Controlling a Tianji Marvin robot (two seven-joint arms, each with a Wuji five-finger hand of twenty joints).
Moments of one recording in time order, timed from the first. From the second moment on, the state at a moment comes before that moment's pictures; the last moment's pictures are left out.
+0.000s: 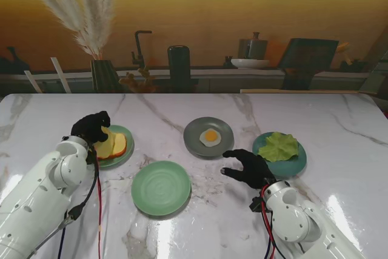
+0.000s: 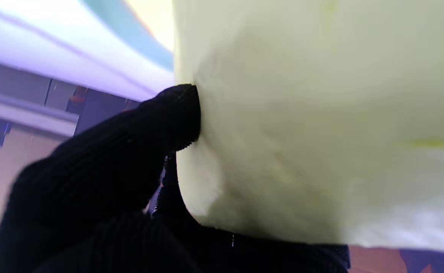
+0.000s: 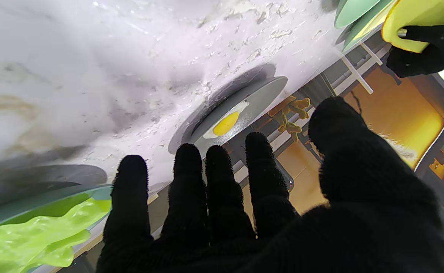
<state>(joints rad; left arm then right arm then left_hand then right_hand) 1.32 -1.09 -1.26 -1.23 0.75 0.09 0.10 -1.68 -1.11 1.21 -1.57 -0.51 -0.06 -0.08 0.92 -0.74 0.80 0.12 0.39 0.10 1.10 1.00 0.73 0.04 0.80 1.02 0.78 0.18 0.93 1.15 0.54 0.21 1.32 0.82 0.68 -0.32 0.44 -0.02 0.49 0.13 0.28 0.48 0.40 0.18 0.43 0.26 0.40 0.11 0.33 0.33 0.00 0.33 0.89 0.62</state>
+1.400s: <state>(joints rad) 1.59 -1.11 -1.17 -1.69 0.28 0.21 -0.12 -1.70 -1.11 1.26 -1.57 -0.58 -0.06 -0.13 0.97 -0.74 0.80 0.12 0.39 0.10 1.09 1.00 0.73 0.05 0.80 1.05 0.78 0.18 0.93 1.19 0.49 0.23 1.32 0.83 0.68 -0.32 0.44 -0.02 0.49 0.13 0.28 0.48 0.40 0.18 0.43 0.26 0.40 0.11 0.33 0.33 0.01 0.33 0.89 0.62</state>
